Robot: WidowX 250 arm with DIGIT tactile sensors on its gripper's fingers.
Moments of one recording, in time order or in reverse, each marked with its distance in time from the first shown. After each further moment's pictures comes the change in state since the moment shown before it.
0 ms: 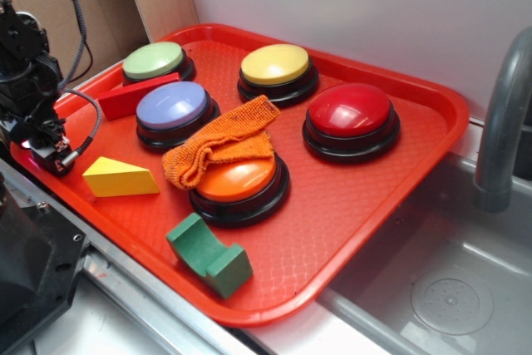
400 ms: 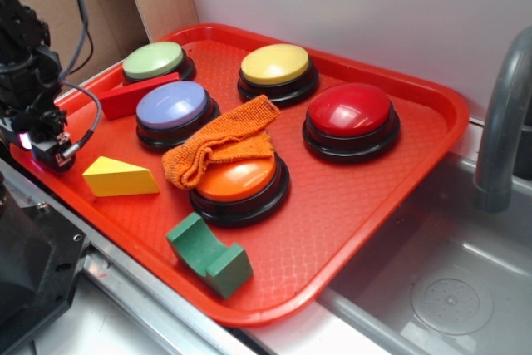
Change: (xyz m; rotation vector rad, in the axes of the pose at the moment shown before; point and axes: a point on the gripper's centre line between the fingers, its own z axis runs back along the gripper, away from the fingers) arm 0.001 -0.001 0.008 -0.068 0.070 0.068
